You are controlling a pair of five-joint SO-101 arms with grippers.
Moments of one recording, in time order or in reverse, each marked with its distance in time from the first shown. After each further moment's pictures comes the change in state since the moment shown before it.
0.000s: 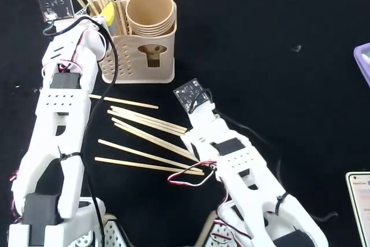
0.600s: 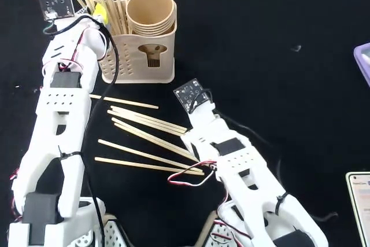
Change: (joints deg) left arm 0.0 0.1 -0.7 -0.3 0.2; right arm 0.0 0.0 0.0 0.0 0.0
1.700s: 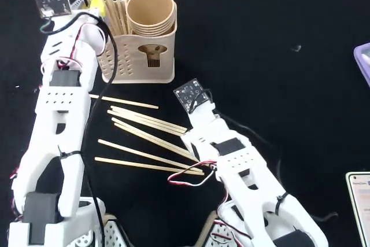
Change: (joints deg) left arm 0.0 0.0 -1.3 -3.8 0.2; right arm 0.0 0.0 0.0 0.0 0.0
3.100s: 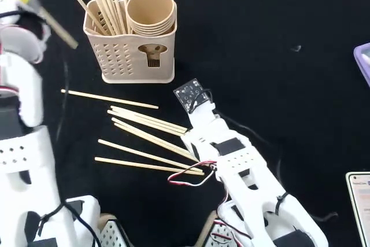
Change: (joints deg) left arm -11.7 -22.9 -15.9 22.1 7.8; right arm 0.0 0.0 0.0 0.0 0.0
